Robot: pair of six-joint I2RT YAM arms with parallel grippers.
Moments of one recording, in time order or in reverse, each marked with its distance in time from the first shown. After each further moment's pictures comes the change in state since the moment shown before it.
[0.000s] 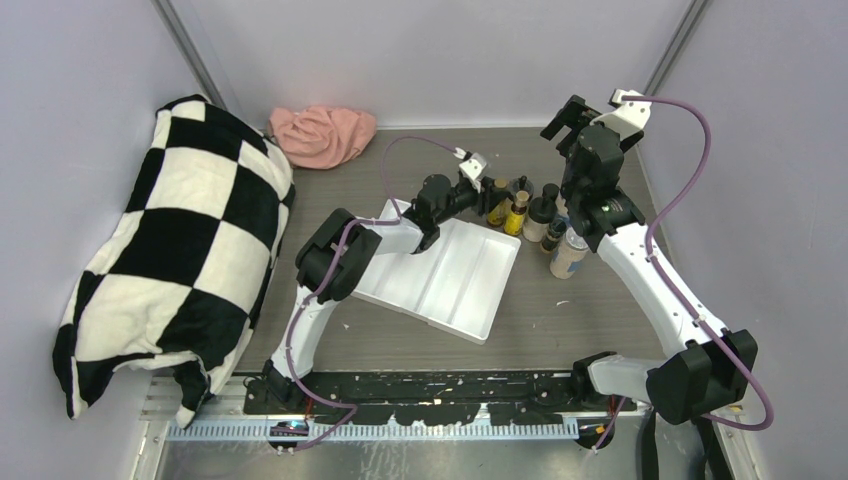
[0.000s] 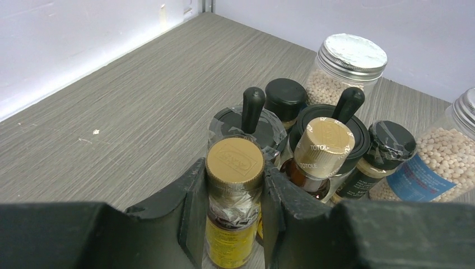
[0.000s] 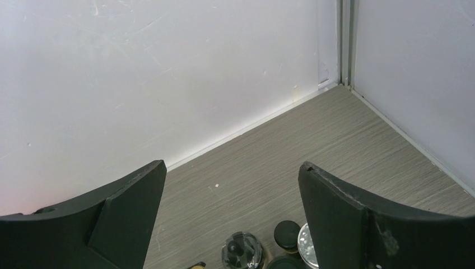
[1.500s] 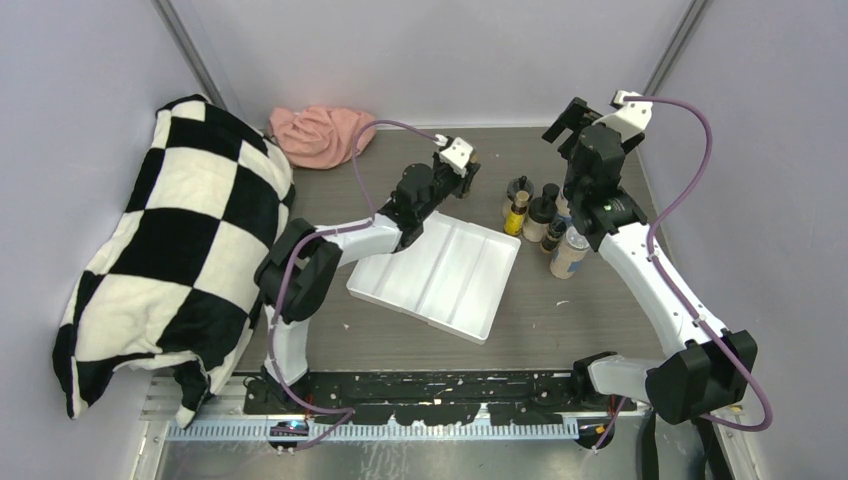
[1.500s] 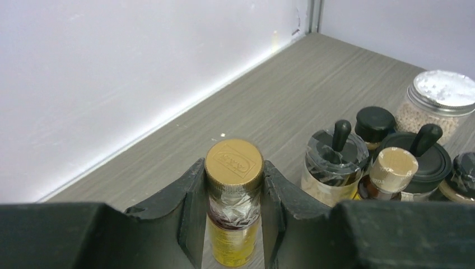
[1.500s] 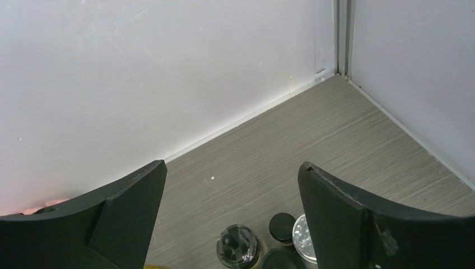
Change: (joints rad) left arm 0.011 -0.264 -0.144 -0.112 -0.296 0.233; right arm -0.018 0.000 0.000 -0.043 -0.015 0.026
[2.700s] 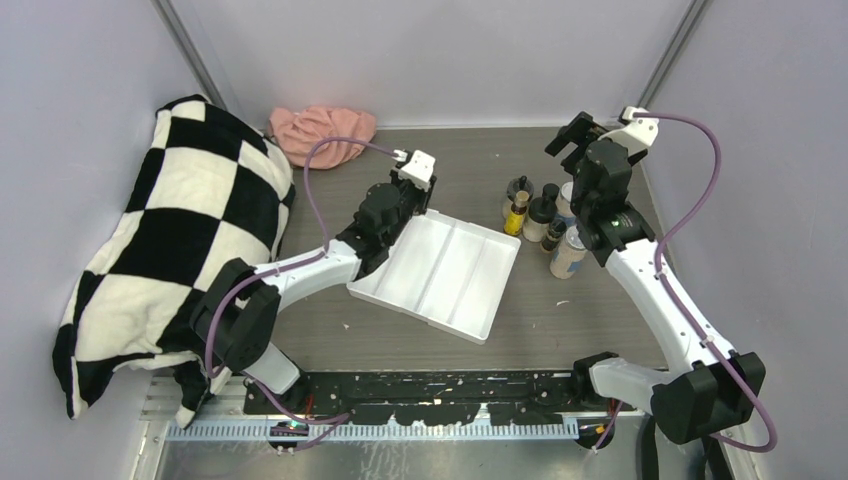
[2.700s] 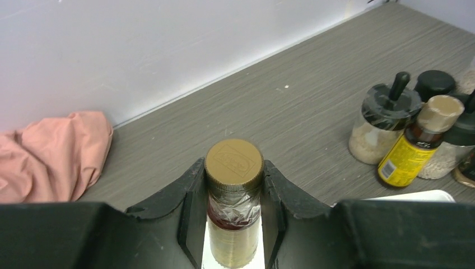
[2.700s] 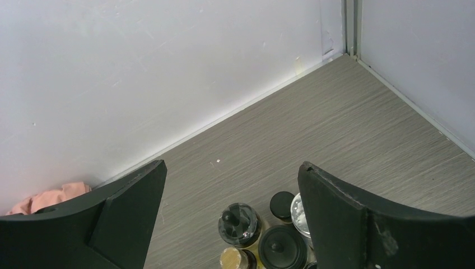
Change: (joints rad) left arm 0.000 -0.421 -0.317 -0.169 -0.252 0.027; right arm -0.017 -0.093 -0.086 -0.042 -0.058 0.071
